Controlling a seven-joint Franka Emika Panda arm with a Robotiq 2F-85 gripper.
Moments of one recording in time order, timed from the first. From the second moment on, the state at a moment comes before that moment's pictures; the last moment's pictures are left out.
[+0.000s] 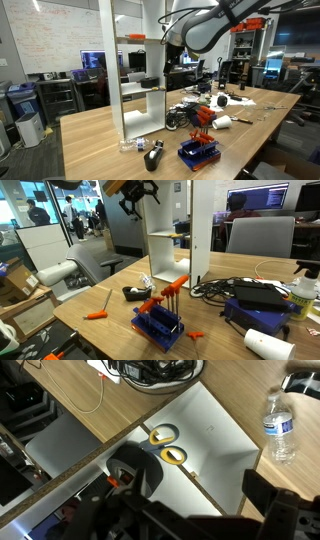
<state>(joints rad) -0.01 -0.30 0.09 -2.34 -0.55 2.62 -0.20</state>
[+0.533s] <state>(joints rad) -0.02 -0.14 0.10 -2.17 -0.71 2.62 -0.14</state>
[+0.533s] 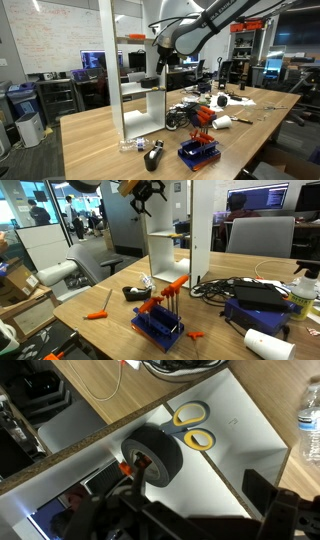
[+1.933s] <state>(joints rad) 0.04 0.30 0.04 -1.79 -0.73 2.63 -0.17</state>
